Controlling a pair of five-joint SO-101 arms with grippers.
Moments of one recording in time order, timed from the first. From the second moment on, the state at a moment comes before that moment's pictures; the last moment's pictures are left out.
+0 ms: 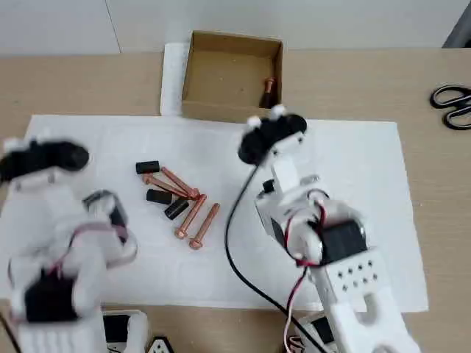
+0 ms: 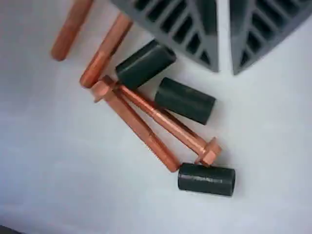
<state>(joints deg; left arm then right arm) -7.8 -63.5 37.6 82.7 20.1 -22.2 -50.2 43.2 65.8 4.2</state>
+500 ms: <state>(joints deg) 1.9 -12.3 19.9 77.1 51.4 -3.7 -72.4 74.8 47.9 4.2</state>
